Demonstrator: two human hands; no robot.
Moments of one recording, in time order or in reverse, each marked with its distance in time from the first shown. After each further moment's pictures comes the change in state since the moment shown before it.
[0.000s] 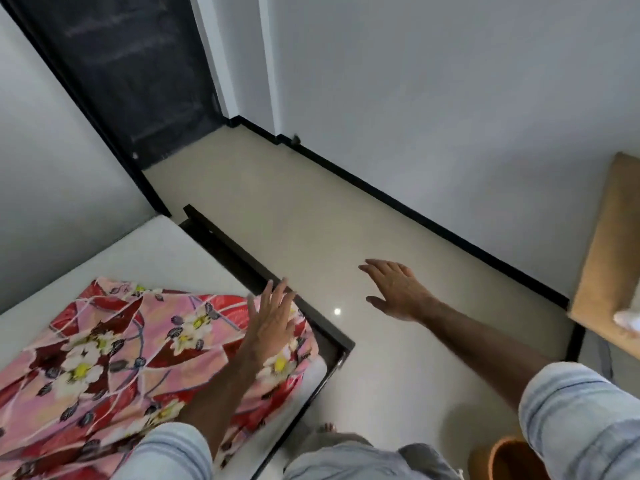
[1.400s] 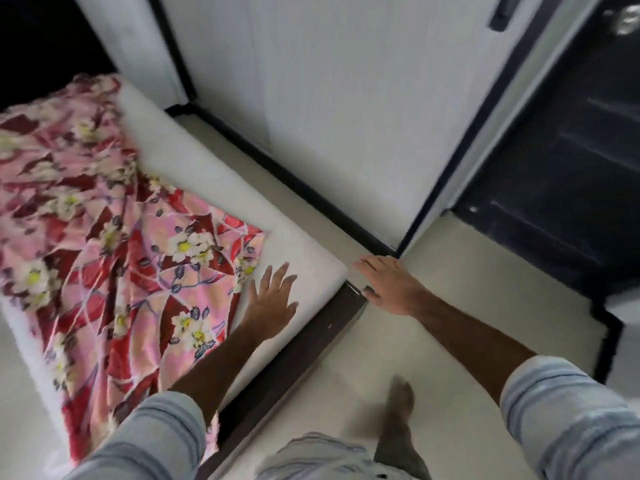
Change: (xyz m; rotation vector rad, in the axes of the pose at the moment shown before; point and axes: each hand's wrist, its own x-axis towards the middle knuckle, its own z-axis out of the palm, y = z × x) left_hand 0.342 -0.287 -0.125 -0.278 0.301 -1.539; right_hand 0.844 -0.238 -0.116 -0.374 -0.211 -1.658
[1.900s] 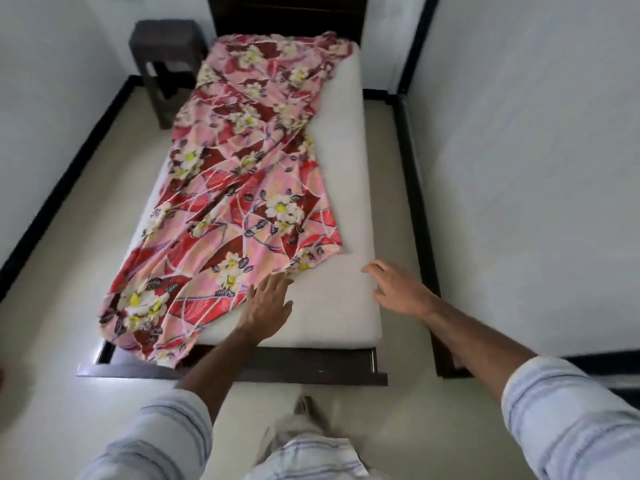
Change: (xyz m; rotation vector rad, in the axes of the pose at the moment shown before) left_hand 0.030 0.026 -0.008 -0.279 0.163 -0.810; right_hand 0.250 0.043 -0.060 -0.056 -0.224 -0.685
